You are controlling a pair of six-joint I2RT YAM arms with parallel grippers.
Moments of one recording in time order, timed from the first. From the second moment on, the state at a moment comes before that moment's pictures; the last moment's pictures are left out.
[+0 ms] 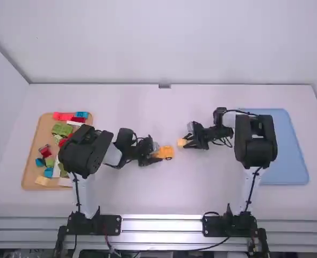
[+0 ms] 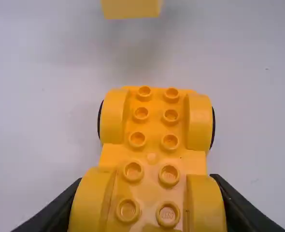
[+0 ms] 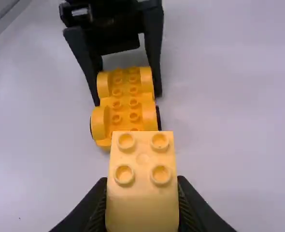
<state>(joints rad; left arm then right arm) -0.27 2.05 0.63 0.61 0.87 0.74 0.05 2.18 1.28 -0.92 -1.08 -1.73</state>
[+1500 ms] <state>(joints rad) -0.27 2.06 0.75 0.39 0.89 0.88 0.22 1.92 0.97 -0.35 -0.89 -1.19</state>
